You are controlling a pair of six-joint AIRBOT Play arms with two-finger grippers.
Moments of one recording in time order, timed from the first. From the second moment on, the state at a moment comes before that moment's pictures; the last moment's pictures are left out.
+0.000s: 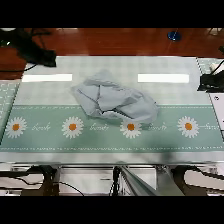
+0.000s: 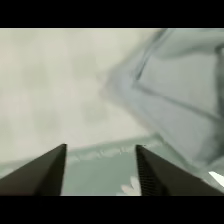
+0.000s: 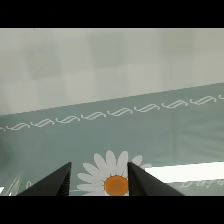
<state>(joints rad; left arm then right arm) -0.01 -1.53 1.75 1.43 -1.49 -1.41 -0.31 -1.41 1.45 -1.51 1.45 1.47</state>
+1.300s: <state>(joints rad) -0.05 -1.79 1.31 0.91 -1.23 -1.24 -0.32 -1.41 1.45 -1.43 1.42 1.40</state>
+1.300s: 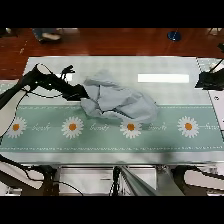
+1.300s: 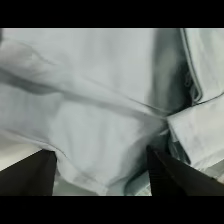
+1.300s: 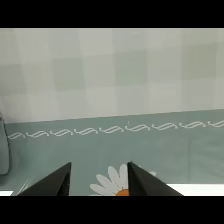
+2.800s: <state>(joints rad) -0.07 -1.71 1.35 0.96 -1.36 -1.24 0.03 -1.49 0.98 -0.91 1.14 1.17</state>
